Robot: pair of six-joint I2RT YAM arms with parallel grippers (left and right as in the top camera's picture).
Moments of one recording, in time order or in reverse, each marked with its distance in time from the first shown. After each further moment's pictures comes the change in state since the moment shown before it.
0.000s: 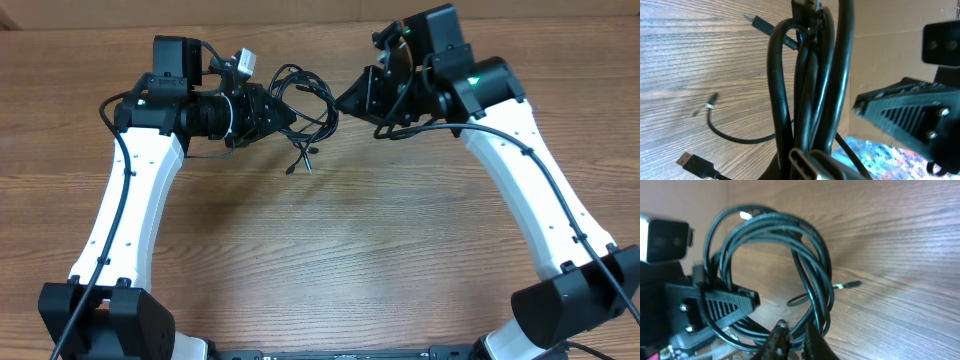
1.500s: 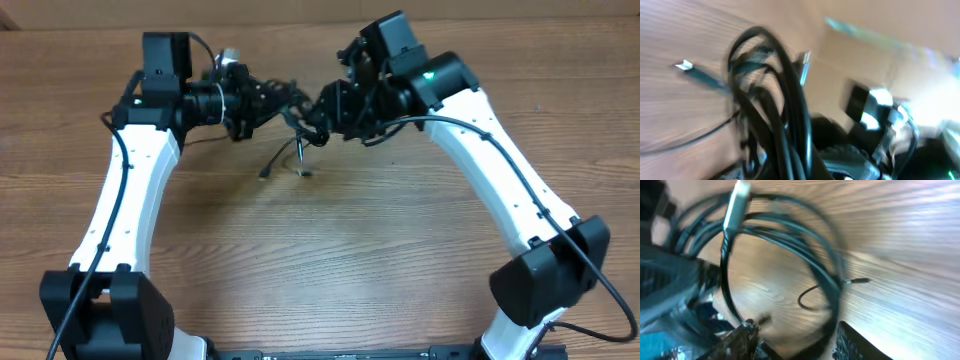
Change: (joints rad) left arm 0.051 0.030 -0.026 0.179 0.100 -0.618; right arm 0.061 0.111 0.085 -0.103 0.025 -0.035
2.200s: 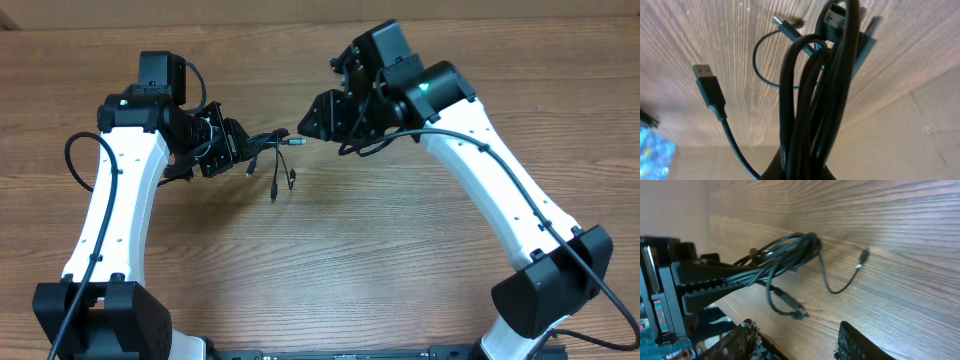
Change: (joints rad) left arm 0.024 -0.024 0.020 -0.443 -0.426 -0.882; right arm 0.068 -0.034 -0.040 0.036 0.013 0.007
